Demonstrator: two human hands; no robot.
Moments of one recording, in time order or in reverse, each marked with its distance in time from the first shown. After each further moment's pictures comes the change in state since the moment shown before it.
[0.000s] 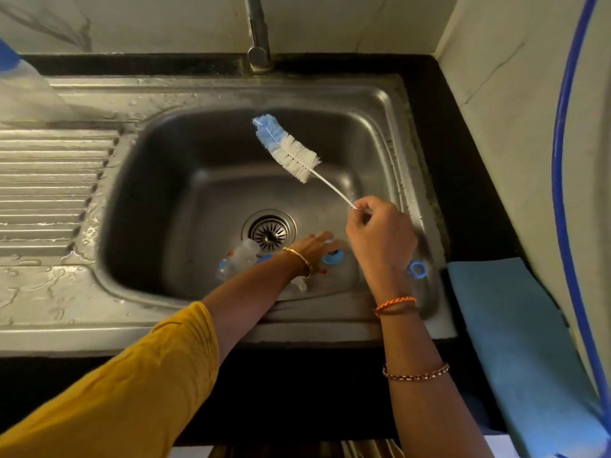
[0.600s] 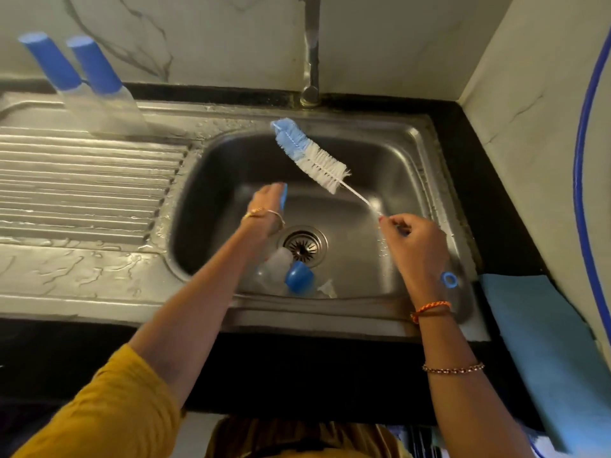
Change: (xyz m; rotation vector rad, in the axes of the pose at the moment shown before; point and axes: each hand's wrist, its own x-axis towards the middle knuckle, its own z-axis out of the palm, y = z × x) left_hand -0.103 -0.068 -0.094 -0.602 0.667 -0.575; right_hand -0.008 -0.004 0.005 0.168 0.091 -0.074
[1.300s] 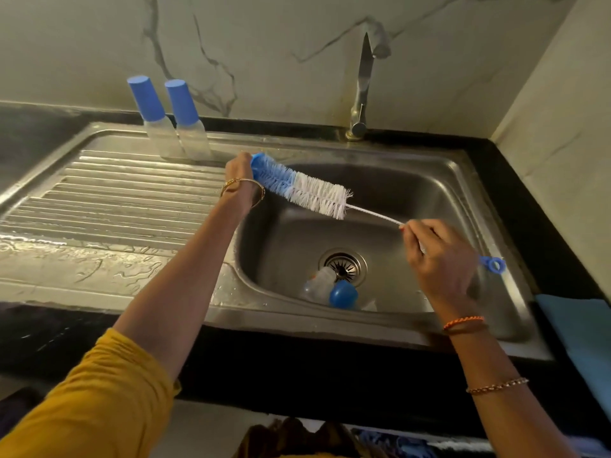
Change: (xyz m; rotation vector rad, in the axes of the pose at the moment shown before) left_hand 0.023 -0.029 -0.130 -1.023 0.372 -0.241; right_hand -0.019 -0.036 0.019 -0.263 0.374 -0.777
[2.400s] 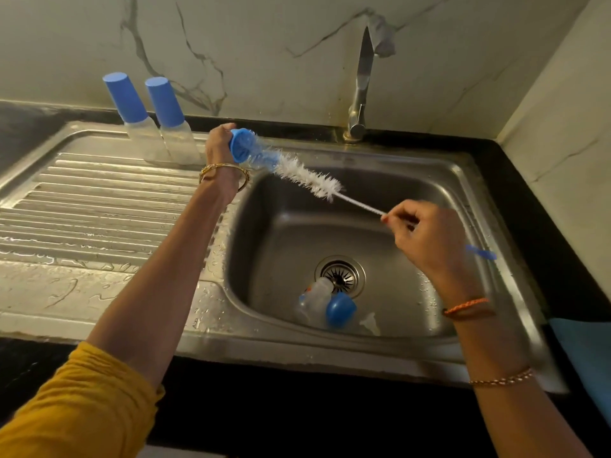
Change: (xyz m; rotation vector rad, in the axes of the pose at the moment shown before) left_hand 0.029 0.025 0.008 -0.126 -0.078 0.188; right_hand 0.061 -0.007 0.017 0.314 -0.413 0.285
